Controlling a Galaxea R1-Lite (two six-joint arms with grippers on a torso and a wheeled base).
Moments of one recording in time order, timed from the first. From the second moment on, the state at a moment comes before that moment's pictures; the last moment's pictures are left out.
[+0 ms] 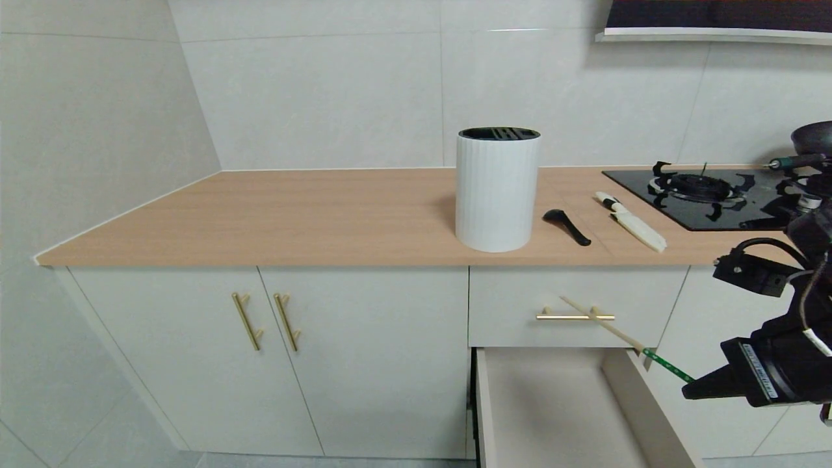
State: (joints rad) left arm -0.01 0.00 0.00 0.00 -0.02 0.01; right arm 0.30 1.41 -0.99 0.61 0.21 0.23
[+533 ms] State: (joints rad) left arm -0.01 0.00 0.00 0.00 -0.02 0.01; right arm 0.35 1.46 -0.96 0.61 0.21 0.23
